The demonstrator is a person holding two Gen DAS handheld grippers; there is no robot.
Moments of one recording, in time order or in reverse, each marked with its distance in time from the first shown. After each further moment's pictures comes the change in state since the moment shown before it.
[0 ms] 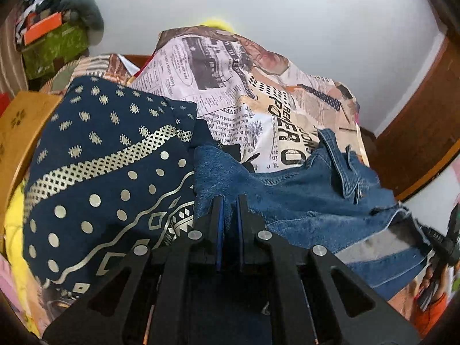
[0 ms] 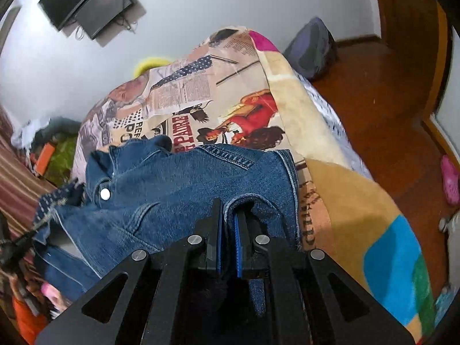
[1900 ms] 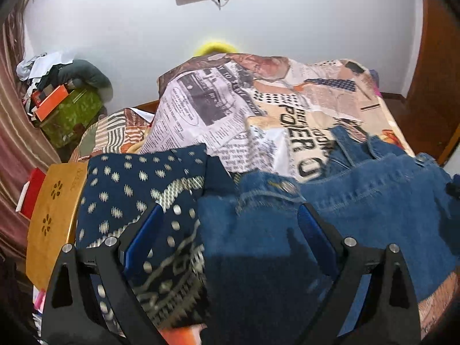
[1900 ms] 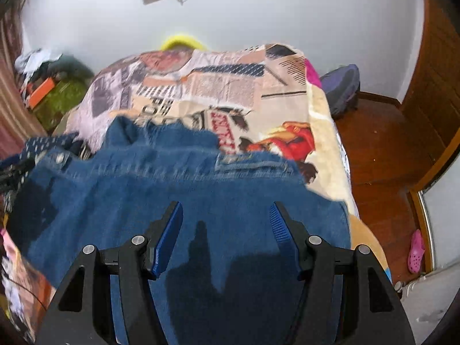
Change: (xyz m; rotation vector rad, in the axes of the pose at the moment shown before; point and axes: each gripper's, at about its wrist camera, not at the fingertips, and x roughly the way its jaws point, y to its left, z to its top) left arm -0.011 -0.056 0.022 0.273 -0.069 0.251; right arm 0.022 0.107 0.012 -0.335 0.045 -0.117
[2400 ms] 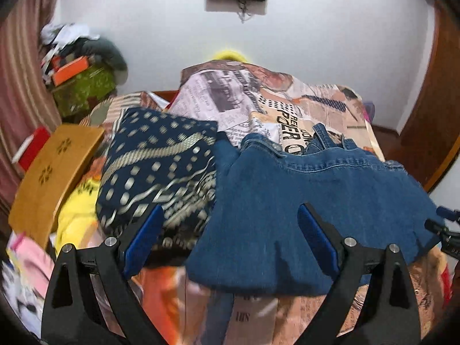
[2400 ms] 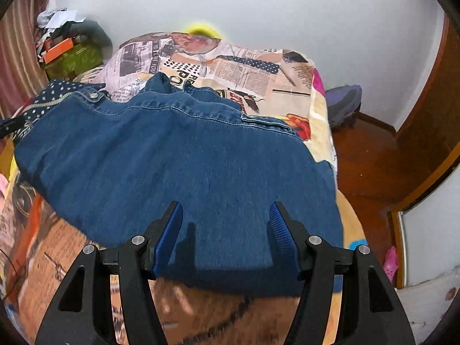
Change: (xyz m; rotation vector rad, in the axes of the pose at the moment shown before) left arm -0.082 0.021 -0.081 -0.216 -0.065 -0.050; right arm -0.053 0.028 -0.059 -0.174 -0.004 -0.070
